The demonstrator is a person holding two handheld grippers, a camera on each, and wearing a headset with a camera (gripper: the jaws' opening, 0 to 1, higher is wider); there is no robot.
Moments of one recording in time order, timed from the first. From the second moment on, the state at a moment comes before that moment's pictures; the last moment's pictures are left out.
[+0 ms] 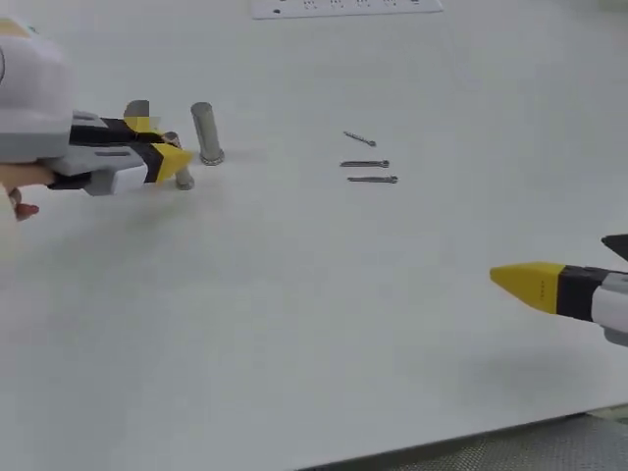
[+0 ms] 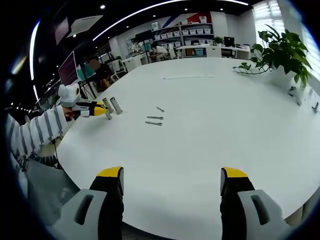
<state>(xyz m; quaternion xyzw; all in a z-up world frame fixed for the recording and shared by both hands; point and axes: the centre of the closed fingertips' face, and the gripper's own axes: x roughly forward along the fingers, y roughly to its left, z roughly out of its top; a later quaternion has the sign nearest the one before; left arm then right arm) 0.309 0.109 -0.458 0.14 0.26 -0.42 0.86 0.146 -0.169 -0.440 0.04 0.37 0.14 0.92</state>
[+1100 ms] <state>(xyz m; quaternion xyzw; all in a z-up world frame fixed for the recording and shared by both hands) 0.273 0.072 -0.423 0.12 0.23 -0.44 0.86 0.150 -0.167 -0.430 0.04 0.34 0.16 0.93</state>
